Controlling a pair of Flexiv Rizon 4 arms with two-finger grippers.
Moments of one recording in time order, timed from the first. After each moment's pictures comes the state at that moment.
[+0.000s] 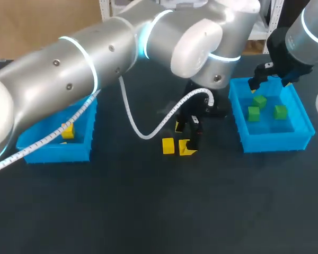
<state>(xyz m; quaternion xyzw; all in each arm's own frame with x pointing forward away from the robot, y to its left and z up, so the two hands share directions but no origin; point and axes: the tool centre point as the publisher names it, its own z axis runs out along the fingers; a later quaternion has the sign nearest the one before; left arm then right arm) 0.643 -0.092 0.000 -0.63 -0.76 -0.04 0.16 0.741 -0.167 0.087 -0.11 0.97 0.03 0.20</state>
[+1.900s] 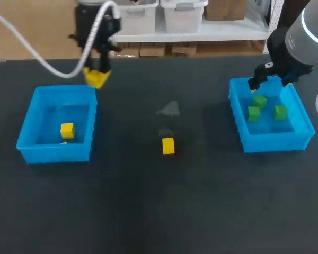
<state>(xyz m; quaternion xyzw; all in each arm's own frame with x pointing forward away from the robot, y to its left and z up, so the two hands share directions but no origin) 0.732 0.132 0.139 -0.21 -0.97 -0.02 0.11 0.741 -0.167 0.087 -0.11 0.97 0.03 0.20</state>
